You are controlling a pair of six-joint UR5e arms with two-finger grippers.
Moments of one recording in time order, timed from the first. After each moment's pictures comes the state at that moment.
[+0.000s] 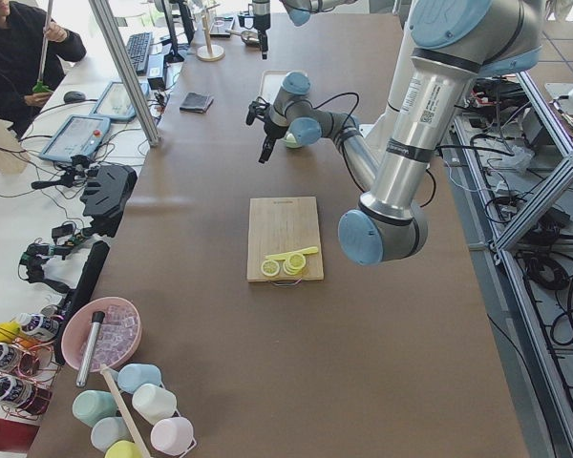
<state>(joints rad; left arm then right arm) -0.71 -1.90 -1.96 -1.74 -1.73 -0.97 1.08 -1.27 1.79 -1.59 2.28 0.44</state>
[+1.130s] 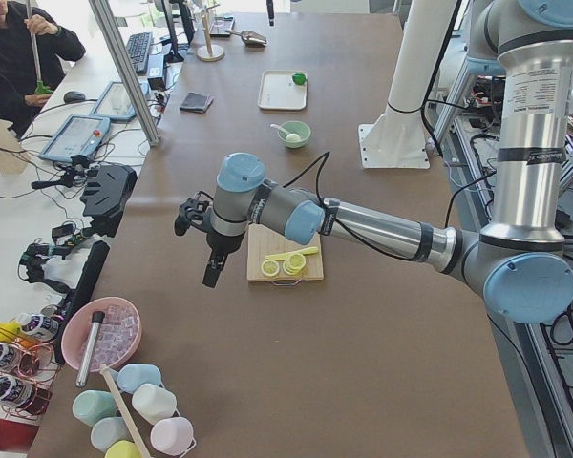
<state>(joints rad) -1.50 -1.56 -1.80 -1.78 -2.18 -0.20 1.38 -1.49 1.66 -1.59 2.32 0.12</state>
